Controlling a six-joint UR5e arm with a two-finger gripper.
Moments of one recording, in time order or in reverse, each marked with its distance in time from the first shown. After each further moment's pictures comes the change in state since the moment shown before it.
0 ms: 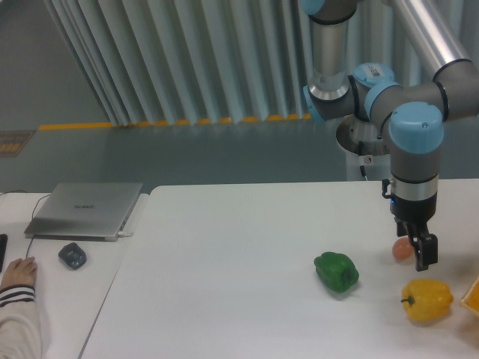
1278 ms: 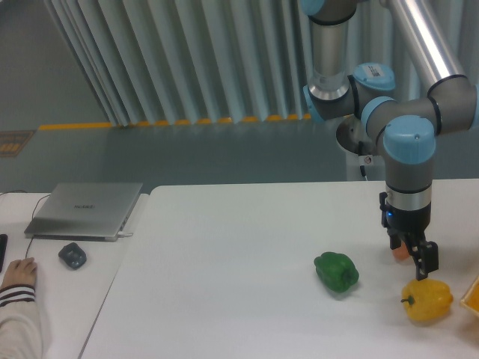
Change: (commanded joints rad) arm -0.006 -0.008 -0.092 0.230 0.000 -0.198
